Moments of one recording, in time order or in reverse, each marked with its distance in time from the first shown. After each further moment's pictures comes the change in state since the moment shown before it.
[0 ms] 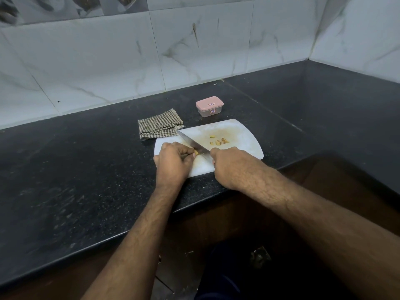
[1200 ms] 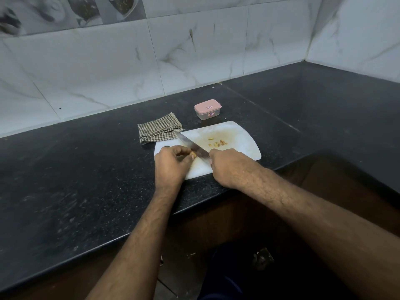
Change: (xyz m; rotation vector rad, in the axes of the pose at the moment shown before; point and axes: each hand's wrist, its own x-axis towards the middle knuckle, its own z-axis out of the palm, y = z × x) left_hand -0.006 0.012 -0.009 -0.134 0.037 -0.094; right_hand 0.004 0.002 0.003 0.039 0.028 -0.001
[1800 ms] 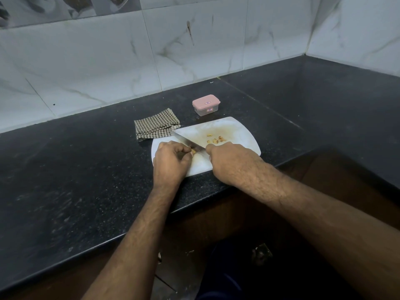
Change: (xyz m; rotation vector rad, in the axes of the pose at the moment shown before) left_hand 0.008 -0.013 0.008 0.079 -0.038 0.074; right_hand -0.001 -0.001 -0.007 -0.125 0.005 -0.031
